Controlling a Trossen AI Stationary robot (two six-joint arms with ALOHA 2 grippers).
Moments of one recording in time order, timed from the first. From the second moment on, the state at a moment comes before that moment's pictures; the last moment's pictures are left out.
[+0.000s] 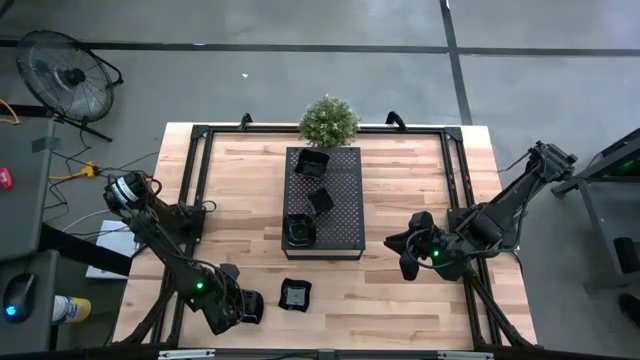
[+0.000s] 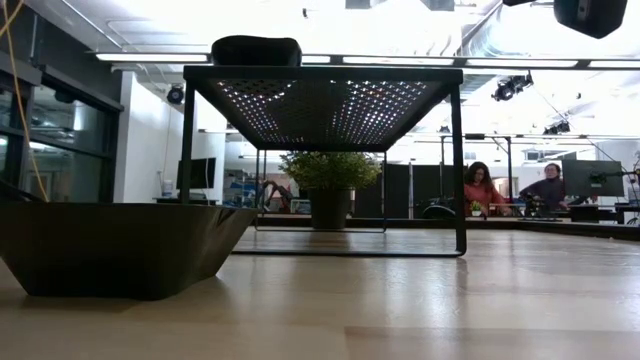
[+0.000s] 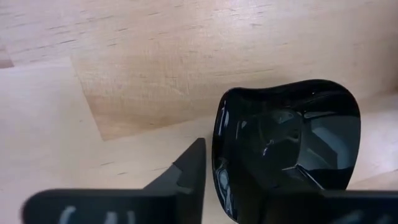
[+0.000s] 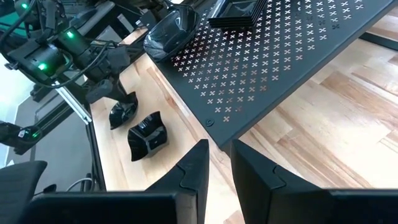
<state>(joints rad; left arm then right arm) -0.94 1.62 0.89 -0.58 -0.14 -2.33 0.71 1.14 0.93 -0.58 0.74 1.19</state>
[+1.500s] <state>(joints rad) -0.94 1.28 0.90 -0.70 -0.47 -2.21 0.81 1.06 0.93 -0.70 0.74 1.25</state>
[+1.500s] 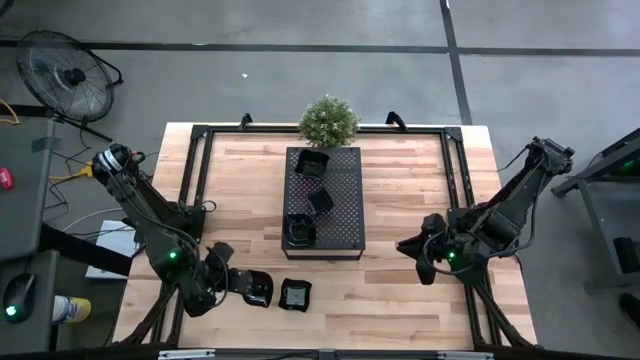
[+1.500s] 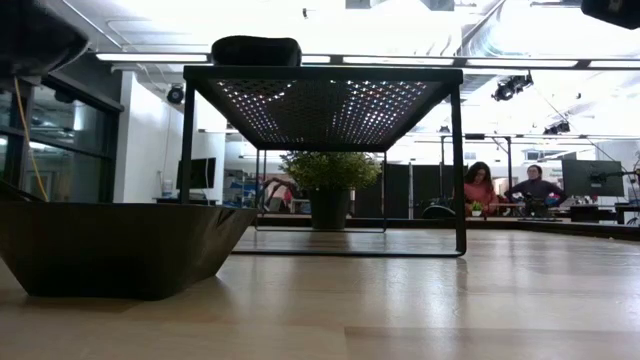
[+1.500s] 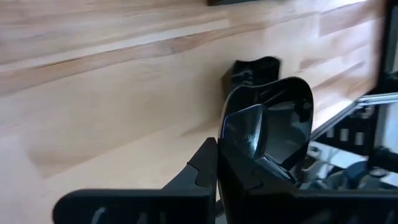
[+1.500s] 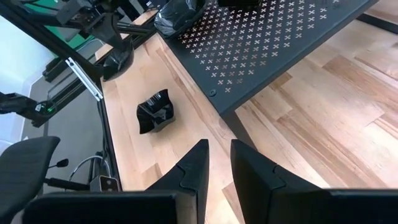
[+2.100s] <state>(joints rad) -0.87 1.28 1.17 -1.01 -0.61 -2.17 0.81 1.06 0.93 -0.71 0.76 1.22</state>
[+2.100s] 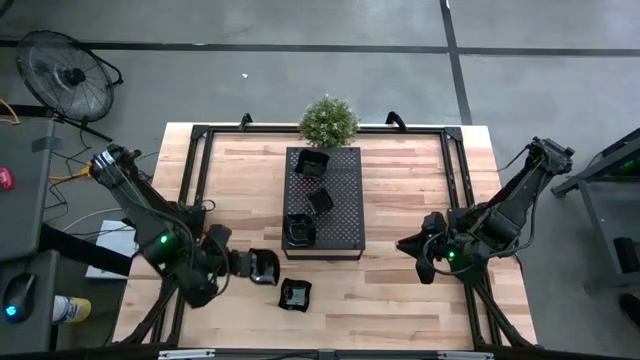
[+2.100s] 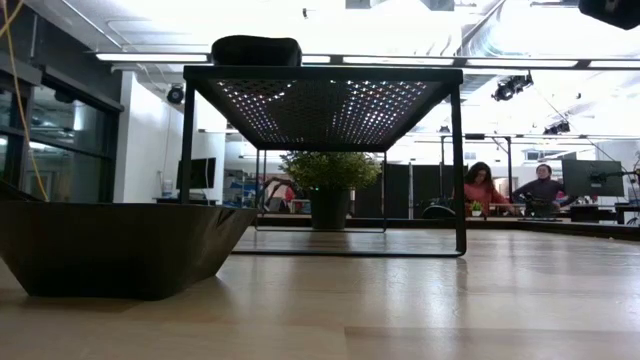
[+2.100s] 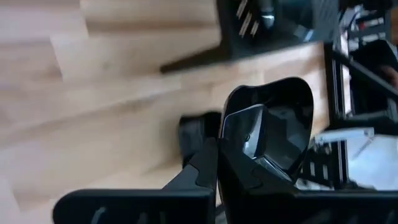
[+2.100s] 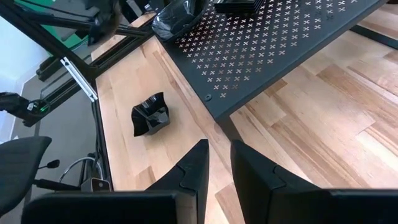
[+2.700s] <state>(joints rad) -0.44 1.29 1.30 -0.98 -0.54 -1.77 0.81 1.06 0.93 -0.71 0.78 1.20</state>
